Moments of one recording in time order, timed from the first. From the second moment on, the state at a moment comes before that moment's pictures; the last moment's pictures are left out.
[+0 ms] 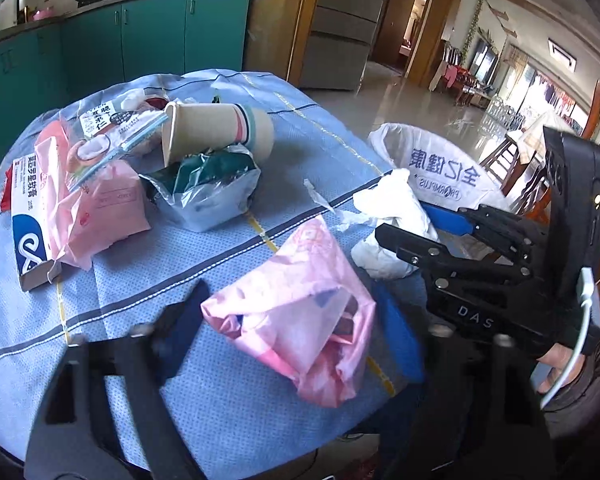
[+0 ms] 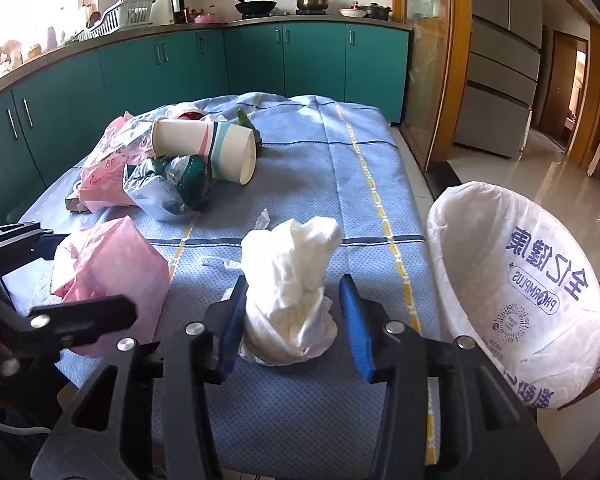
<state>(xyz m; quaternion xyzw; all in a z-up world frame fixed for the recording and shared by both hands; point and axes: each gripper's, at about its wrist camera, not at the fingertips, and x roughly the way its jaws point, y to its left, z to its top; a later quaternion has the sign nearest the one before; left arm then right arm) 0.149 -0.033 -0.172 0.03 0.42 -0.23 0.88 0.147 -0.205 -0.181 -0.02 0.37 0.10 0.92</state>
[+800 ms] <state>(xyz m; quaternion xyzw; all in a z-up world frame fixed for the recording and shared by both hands) 0.149 -0.087 -0.081 0.04 0.25 -0.19 0.95 0.095 -0.300 -0.097 -0.06 0.24 -0.06 0.97</state>
